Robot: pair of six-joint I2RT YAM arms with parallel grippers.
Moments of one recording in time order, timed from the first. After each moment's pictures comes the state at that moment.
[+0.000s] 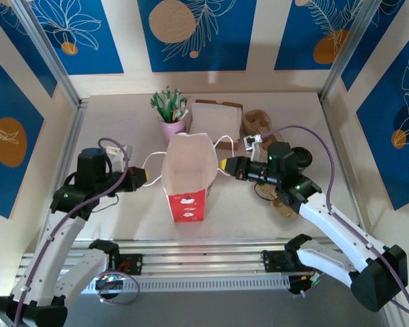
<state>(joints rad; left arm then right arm) -0.25 0.78 0.89 -0.79 0.49 -0.42 0.53 0.95 0.73 -0.13 -0.54 0.83</state>
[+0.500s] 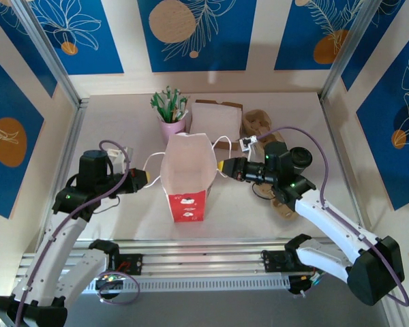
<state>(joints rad) -0.25 0.77 0.85 -0.76 0.50 -0.44 0.51 1.01 0.70 -0.05 -0.63 0.87</state>
